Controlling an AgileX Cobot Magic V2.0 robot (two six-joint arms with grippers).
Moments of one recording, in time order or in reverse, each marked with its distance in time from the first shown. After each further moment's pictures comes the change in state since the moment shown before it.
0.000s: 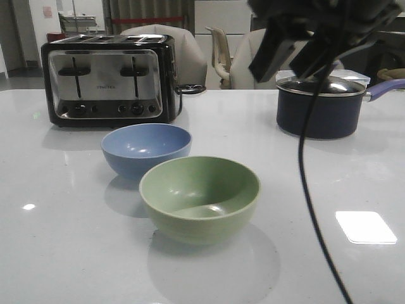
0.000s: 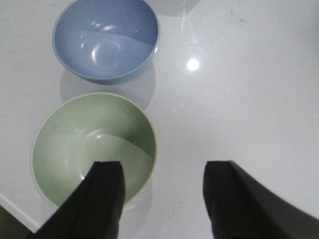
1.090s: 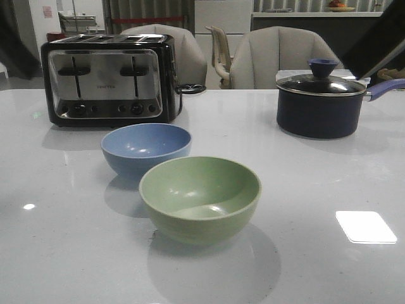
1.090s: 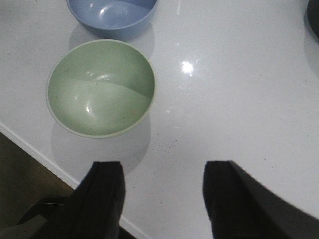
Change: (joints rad) left arm -0.248 0.851 -0.371 -0.070 -0.011 0.124; right arm 0.000 -0.330 0.215 -0.023 0.087 0.004
